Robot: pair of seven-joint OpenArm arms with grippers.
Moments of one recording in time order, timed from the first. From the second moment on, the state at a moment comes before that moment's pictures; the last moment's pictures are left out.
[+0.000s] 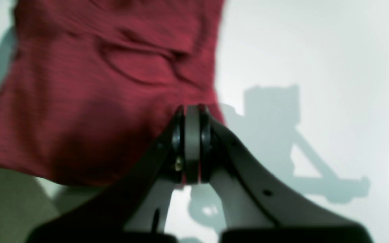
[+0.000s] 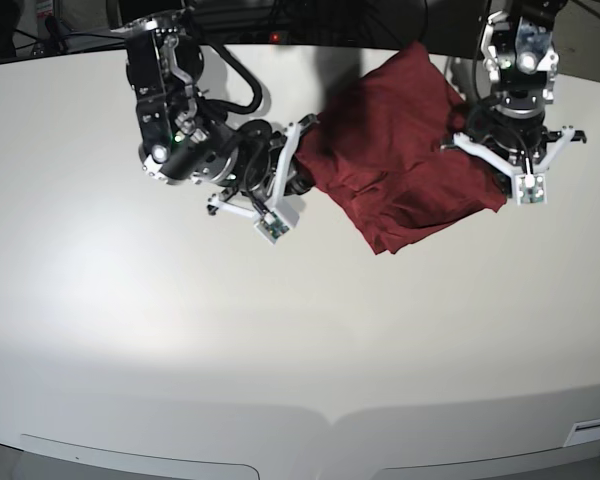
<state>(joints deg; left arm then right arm) 25.3 -14.6 8.3 111.7 -0.1 22.9 32.2 -5.0 3.1 -8.2 96.8 17.7 36.1 -53.8</state>
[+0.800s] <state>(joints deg) 24.0 -9.0 8.2 96.9 -9.1 17.5 23.4 -11.4 3.0 -6.2 96.8 17.8 36.1 -56.4</state>
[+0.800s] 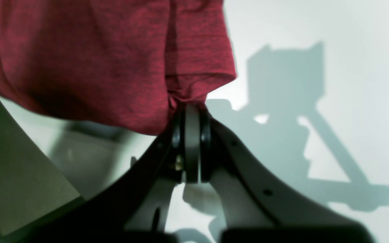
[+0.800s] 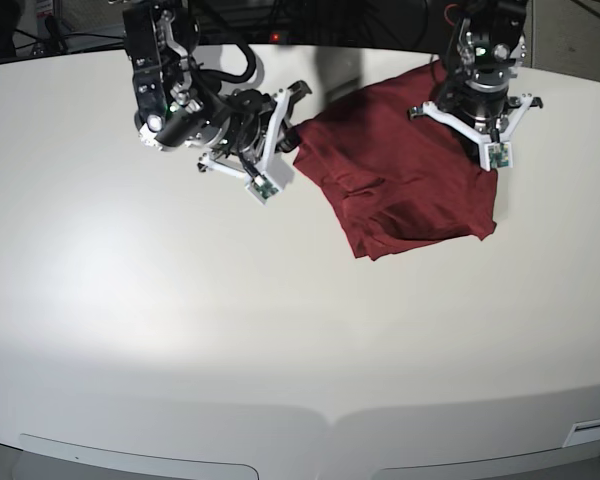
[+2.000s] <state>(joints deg) 13.5 -7.6 8.2 89.1 -13.3 10.9 23.2 6.4 2.7 -7.7 81.3 18.9 36.3 -51.7</state>
